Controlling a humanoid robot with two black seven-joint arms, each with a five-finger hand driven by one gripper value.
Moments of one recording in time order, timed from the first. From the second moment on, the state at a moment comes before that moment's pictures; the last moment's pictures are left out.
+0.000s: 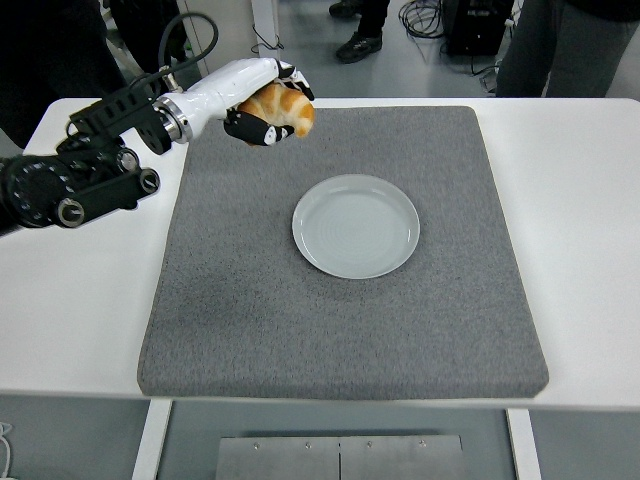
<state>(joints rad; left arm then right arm) -1.34 0.34 0.14 -0.91 0.97 0.30 -0.30 -0.11 0.00 0.01 0.13 -0.10 0.03 0.41</state>
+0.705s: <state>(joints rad) -1.36 0.07 0.25 -0.78 0.97 0.31 -0.31 -0.11 0.00 0.01 0.13 -0.10 0.03 0.41</state>
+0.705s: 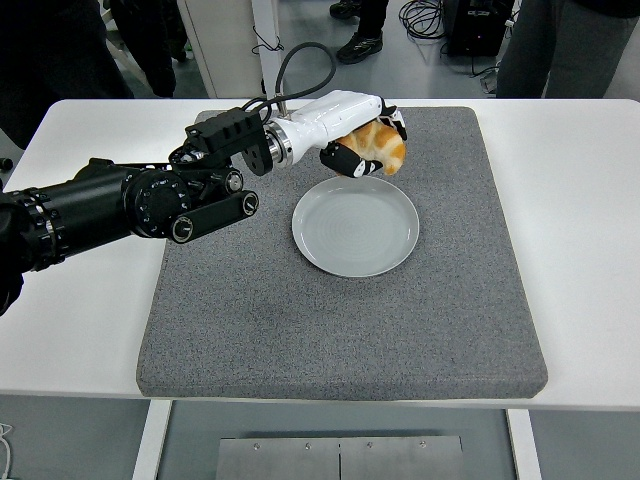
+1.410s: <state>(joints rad) -1.26 0.05 0.31 -0.77 1.01 0.36 -0.31 -0.11 0.00 0.01 0.13 -0.10 0.03 0.41</state>
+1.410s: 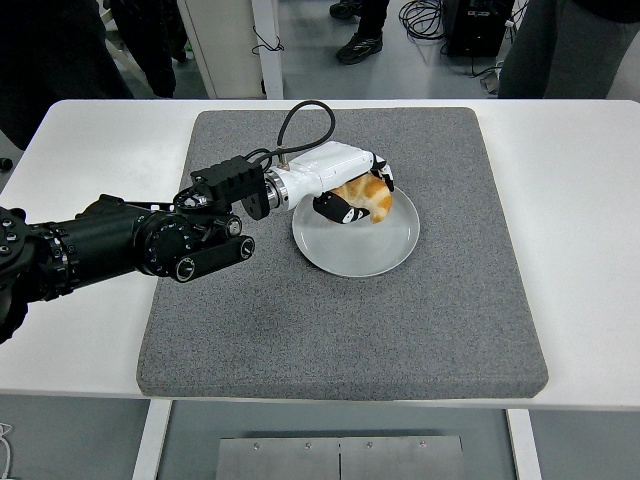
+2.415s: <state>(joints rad) -1.18 0.05 0.30 -0.75 1.00 0.37 -0.31 -0.11 0.00 0.01 0.13 -0.10 0.03 0.41</state>
